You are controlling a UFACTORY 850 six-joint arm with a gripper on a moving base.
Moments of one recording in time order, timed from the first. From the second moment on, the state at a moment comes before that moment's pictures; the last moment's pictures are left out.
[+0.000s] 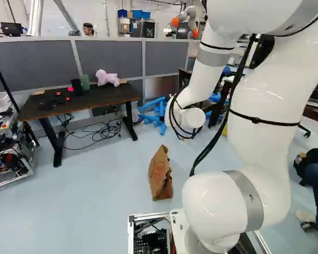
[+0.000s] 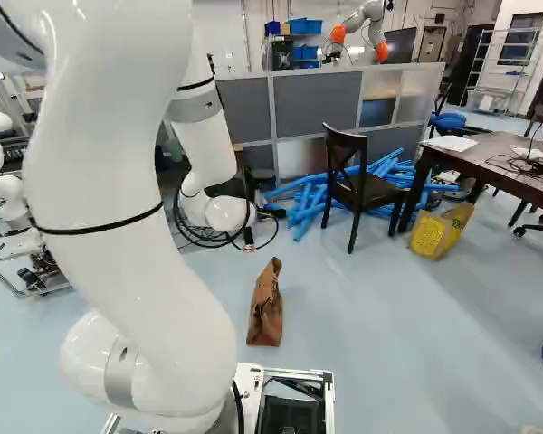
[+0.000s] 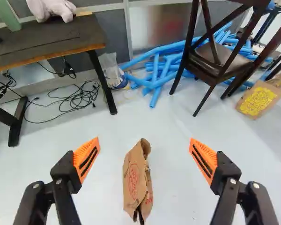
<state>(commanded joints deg) -1.5 -13.8 -26.8 0.0 40.6 0.0</state>
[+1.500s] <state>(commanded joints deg) -1.0 -37.5 -44.8 0.0 28.7 0.0</state>
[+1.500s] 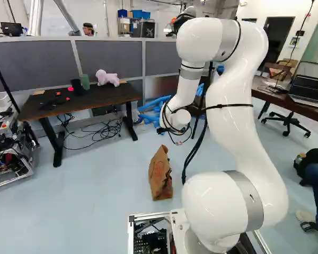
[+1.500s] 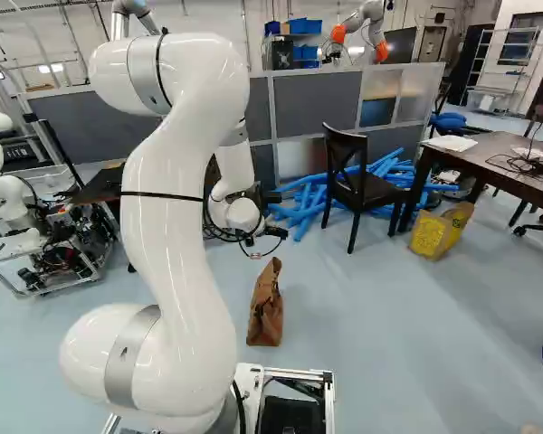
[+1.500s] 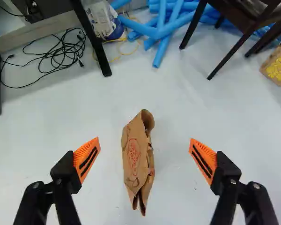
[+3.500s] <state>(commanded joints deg) 0.8 -61.9 -64.1 5.0 12.0 0.0</state>
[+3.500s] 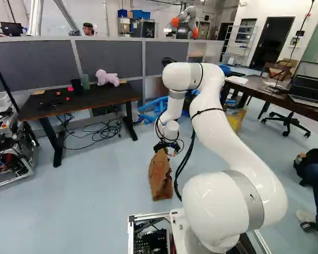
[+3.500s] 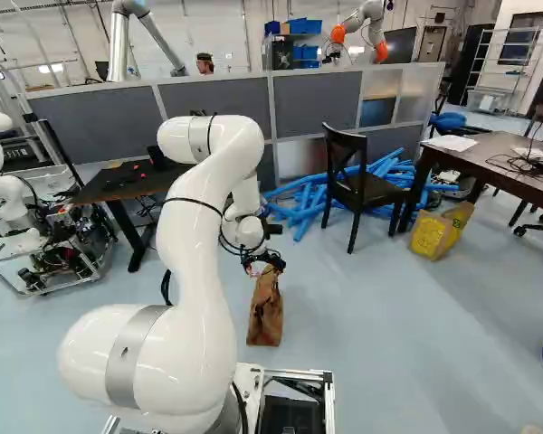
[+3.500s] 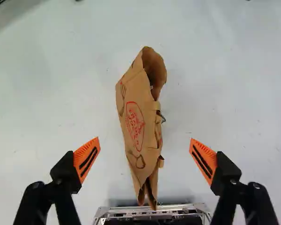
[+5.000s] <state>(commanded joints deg) -0.9 -79.3 -80.9 5.0 9.1 0.0</state>
